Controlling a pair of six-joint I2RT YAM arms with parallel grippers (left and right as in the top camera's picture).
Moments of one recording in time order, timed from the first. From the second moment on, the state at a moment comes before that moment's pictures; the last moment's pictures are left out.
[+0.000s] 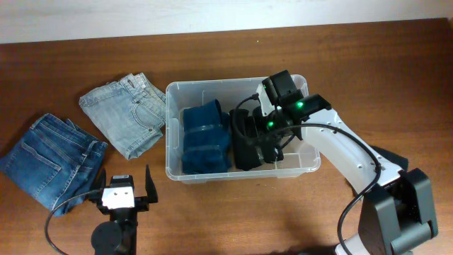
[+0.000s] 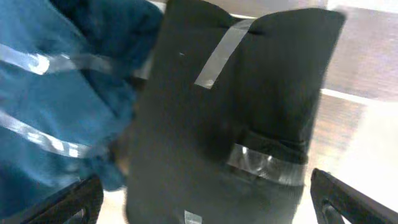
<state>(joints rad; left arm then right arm) -0.05 0.02 0.06 -0.18 -0.10 0.09 0.37 1.69 1.26 -0.78 -0.17 0.16</state>
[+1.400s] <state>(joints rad) -0.05 0.02 0.06 -0.18 -0.10 0.09 0.37 1.84 1.32 -0.93 0.02 0.31</state>
